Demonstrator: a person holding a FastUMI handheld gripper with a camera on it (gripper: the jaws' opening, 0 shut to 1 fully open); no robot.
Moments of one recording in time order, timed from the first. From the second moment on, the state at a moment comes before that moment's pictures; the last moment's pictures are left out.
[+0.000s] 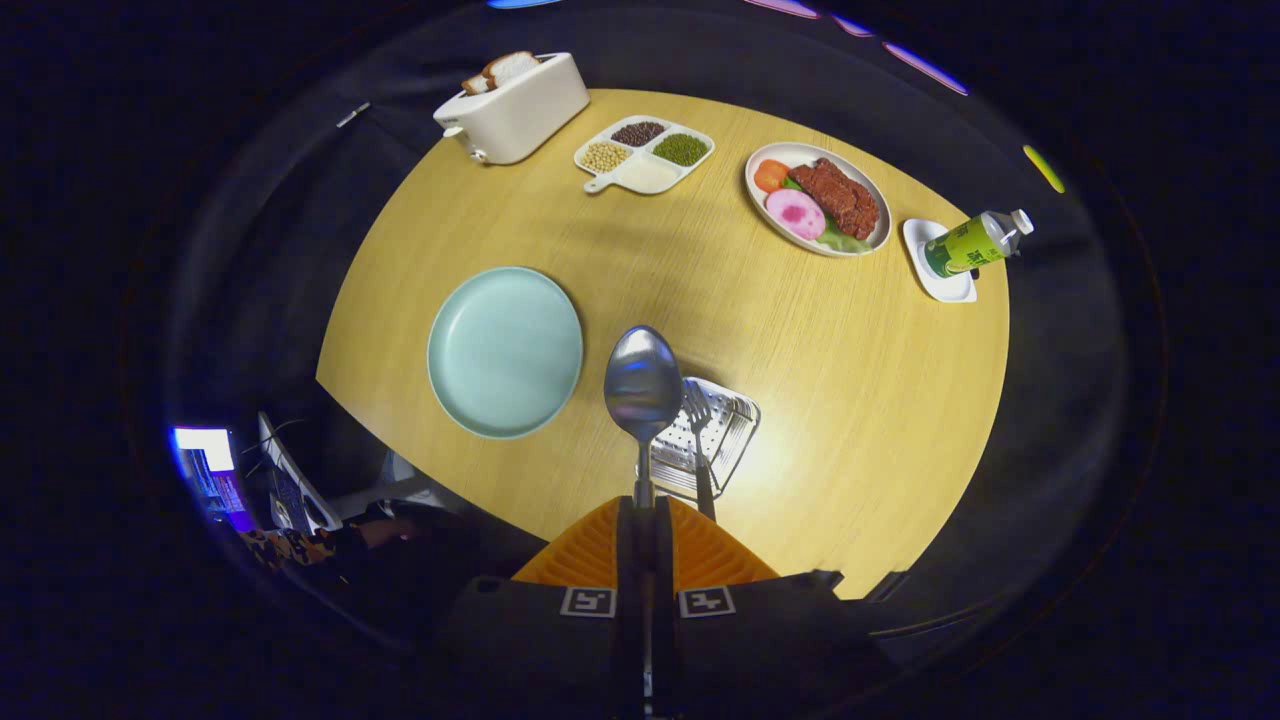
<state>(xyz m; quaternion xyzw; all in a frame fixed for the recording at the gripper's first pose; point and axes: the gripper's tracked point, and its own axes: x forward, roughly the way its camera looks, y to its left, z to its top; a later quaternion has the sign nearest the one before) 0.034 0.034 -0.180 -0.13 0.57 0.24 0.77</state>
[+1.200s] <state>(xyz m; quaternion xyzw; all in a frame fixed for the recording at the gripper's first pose) 0.062 0.019 -0.250 -0.38 0.65 0.20 0.63</state>
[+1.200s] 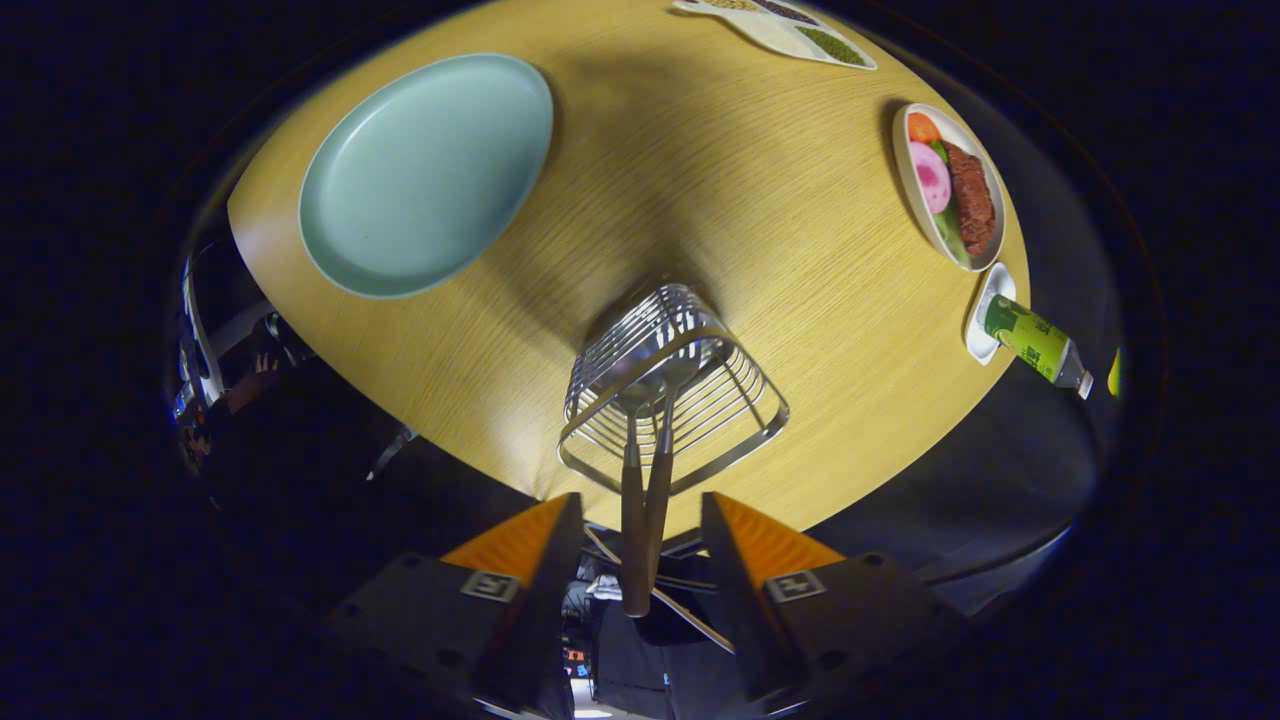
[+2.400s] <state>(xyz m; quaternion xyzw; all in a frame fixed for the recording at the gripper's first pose) 0.048 -0.018 -0.011 -0.02 0.08 0.19 0.98</state>
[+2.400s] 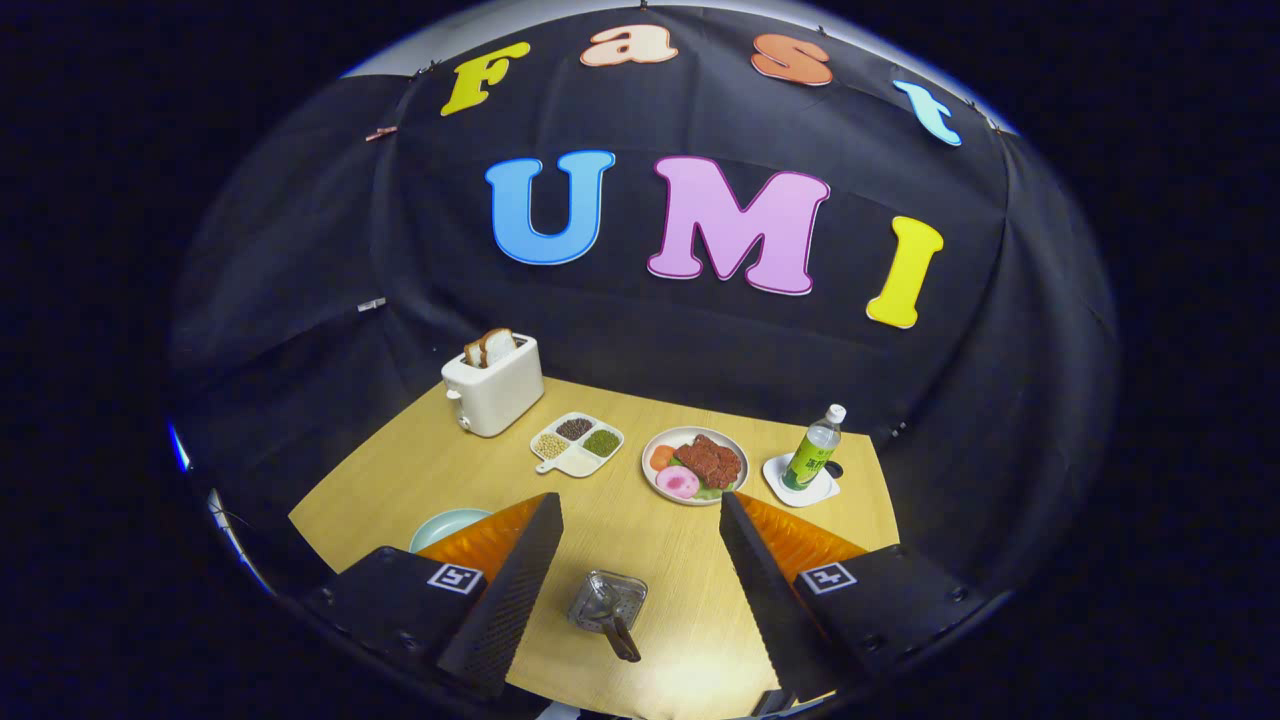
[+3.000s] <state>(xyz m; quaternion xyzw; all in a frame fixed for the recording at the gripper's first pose) 0.024 -0.022 -0.025 -0.03 0.06 0.25 0.97</state>
